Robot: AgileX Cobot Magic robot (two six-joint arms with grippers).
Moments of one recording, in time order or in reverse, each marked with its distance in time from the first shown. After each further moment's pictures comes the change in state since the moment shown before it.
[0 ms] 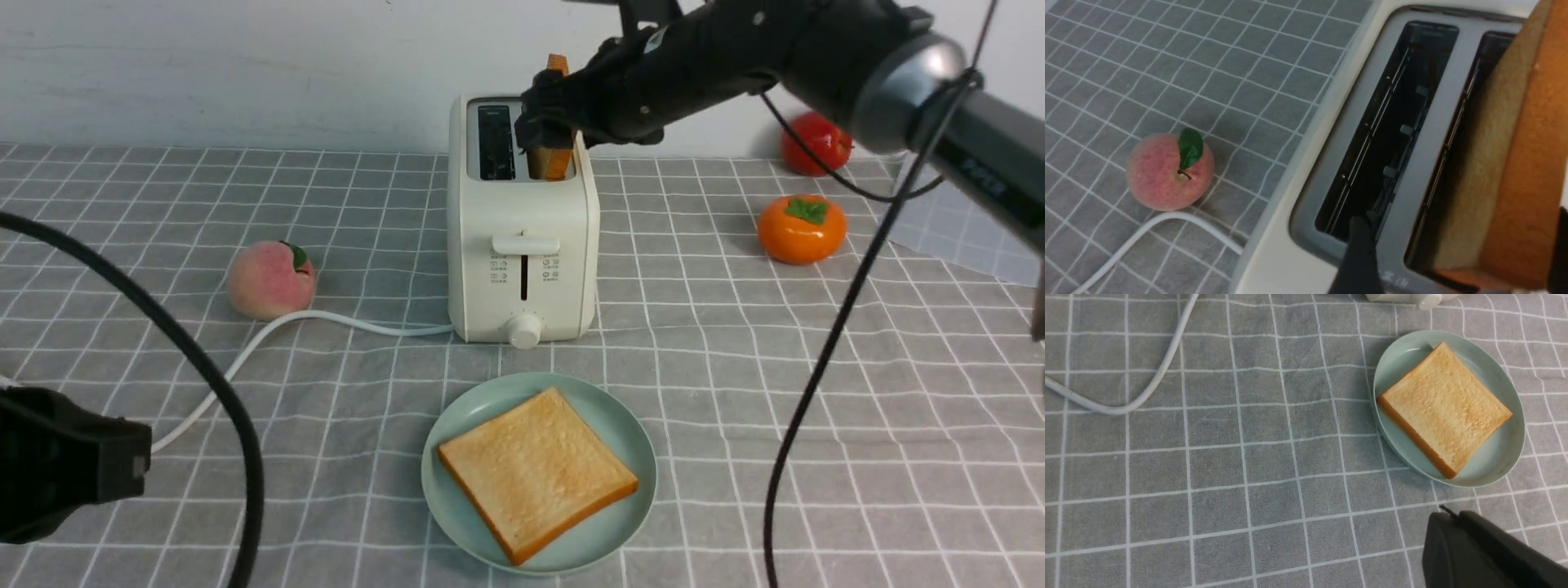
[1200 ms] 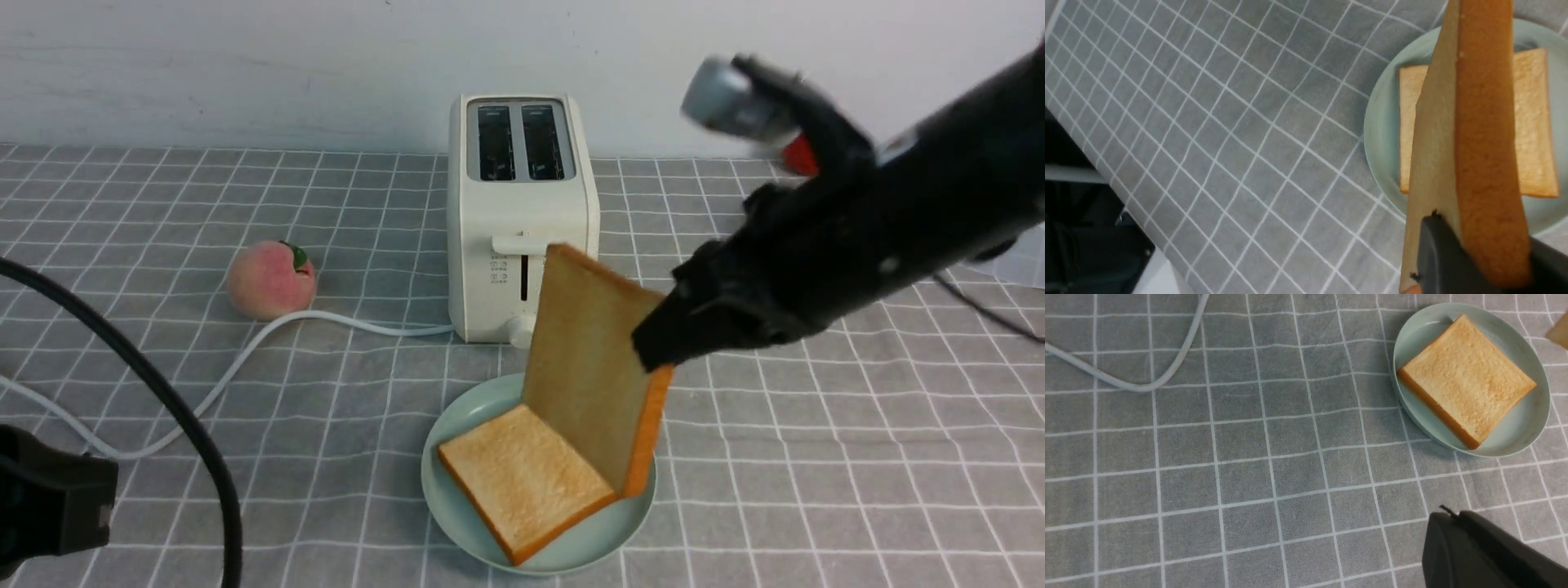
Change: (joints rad) right arm -0.001 -0.686 0.942 0.388 0.202 -0.269; left arm 0.000 -0.021 0.000 0.037 0.094 0.022
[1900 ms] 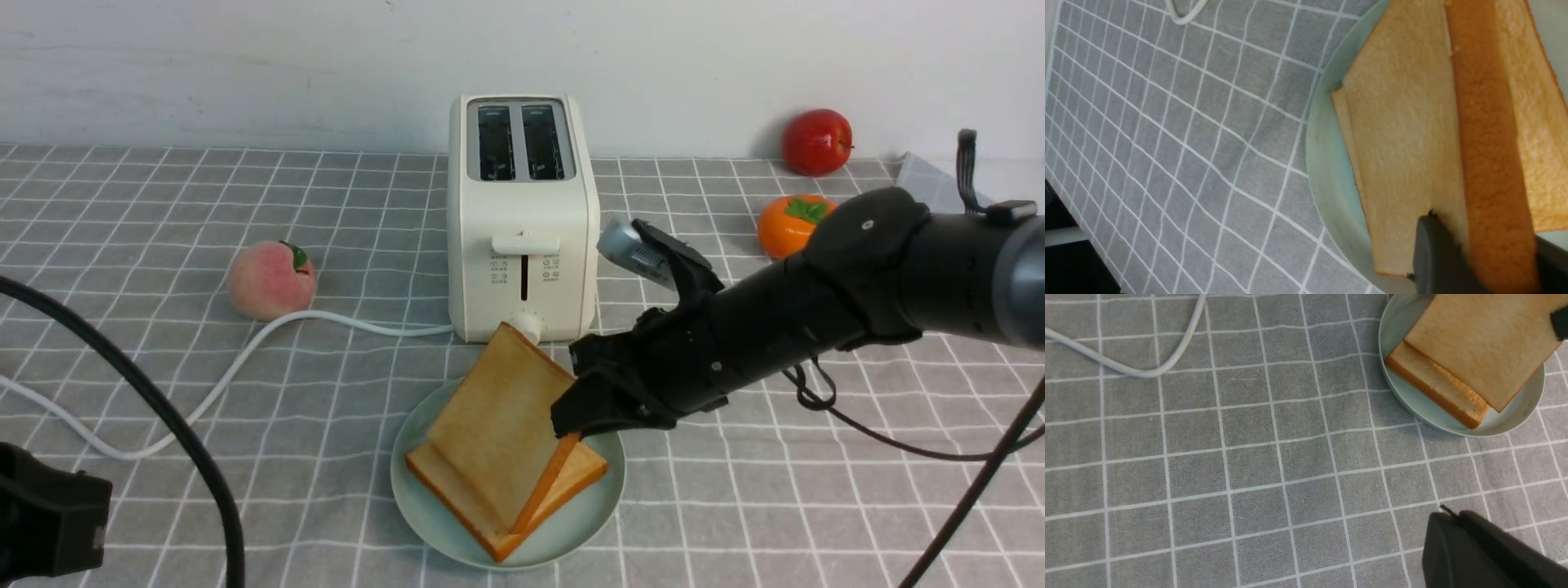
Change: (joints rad) right arm 0.000 0.304 0.048 0.231 -0.164 -0.126; left arm 0.000 0.000 0.000 0.004 0.028 0.015
